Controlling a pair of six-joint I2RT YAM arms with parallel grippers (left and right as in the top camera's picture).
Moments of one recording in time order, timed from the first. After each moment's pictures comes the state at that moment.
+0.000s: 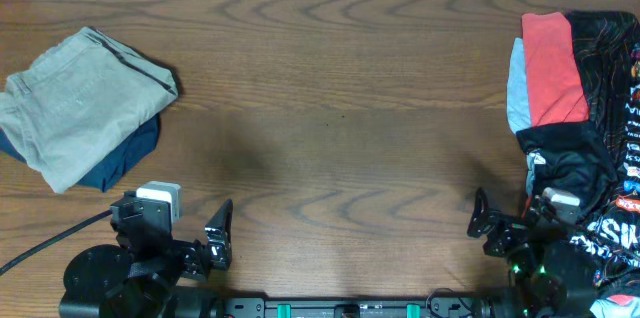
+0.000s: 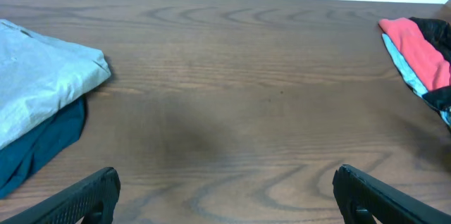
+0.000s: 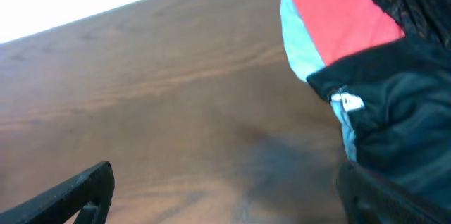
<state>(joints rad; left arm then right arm) -0.13 0.39 0.98 -1.10 0.15 -0.11 0.06 0.05 0.43 -0.81 0.08 0.31</state>
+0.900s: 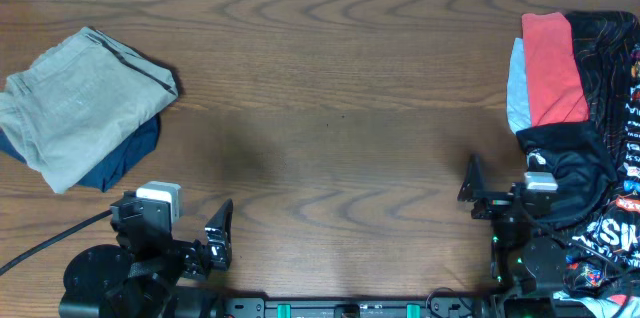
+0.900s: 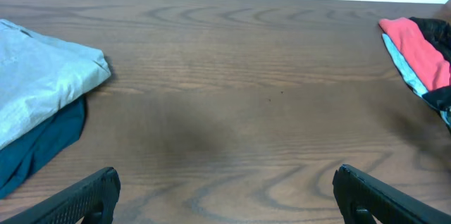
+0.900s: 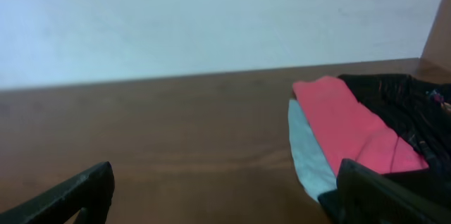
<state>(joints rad) -0.13 0.39 0.98 -1.10 0.15 -0.11 0.05 0.01 0.01 -0.07 0.06 0.06</state>
